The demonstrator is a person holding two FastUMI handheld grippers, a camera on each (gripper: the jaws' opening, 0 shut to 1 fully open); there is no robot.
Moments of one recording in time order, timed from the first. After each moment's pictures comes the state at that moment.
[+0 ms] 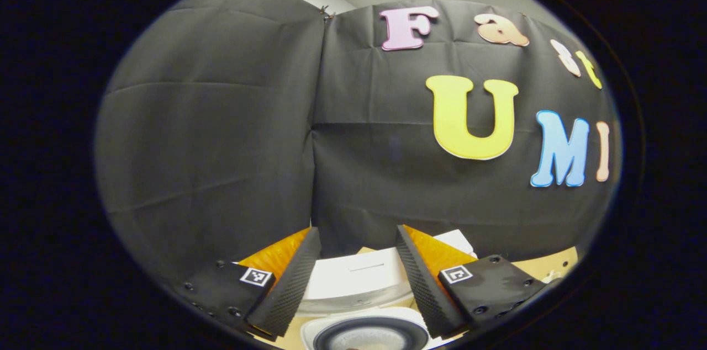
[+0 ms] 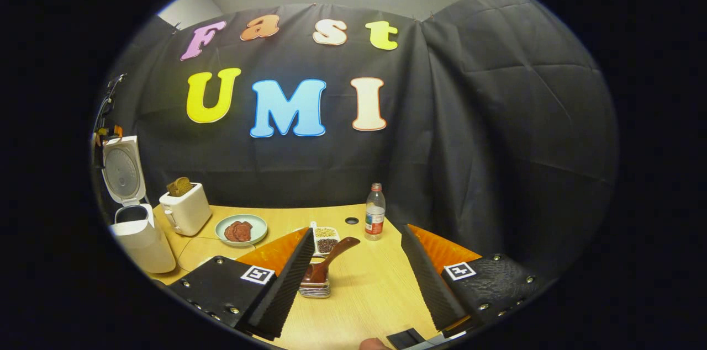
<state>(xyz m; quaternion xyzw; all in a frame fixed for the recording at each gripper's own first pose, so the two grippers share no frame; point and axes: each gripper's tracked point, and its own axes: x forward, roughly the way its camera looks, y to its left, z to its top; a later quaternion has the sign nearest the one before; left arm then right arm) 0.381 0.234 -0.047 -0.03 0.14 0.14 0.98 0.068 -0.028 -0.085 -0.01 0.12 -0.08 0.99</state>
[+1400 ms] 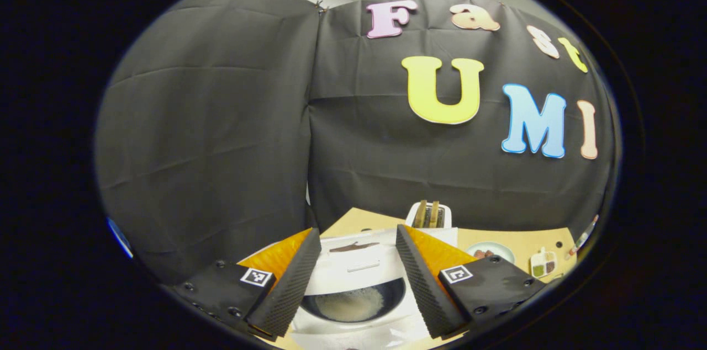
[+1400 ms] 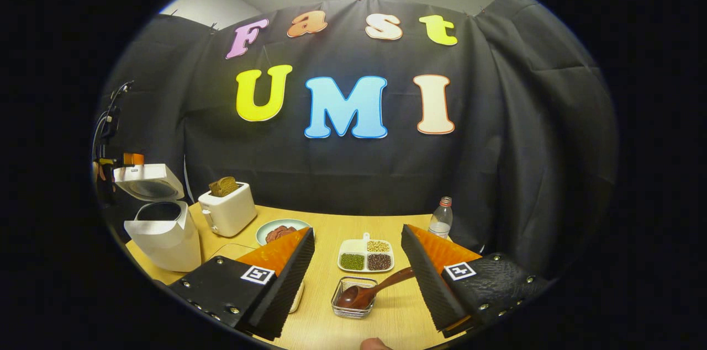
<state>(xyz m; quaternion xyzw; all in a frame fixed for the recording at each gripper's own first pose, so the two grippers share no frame) 0.232 0.141 -0.109 -0.05 0.19 0.13 0.97 0.146 0.031 -0.091 -0.01 0.13 0.08 0.99</state>
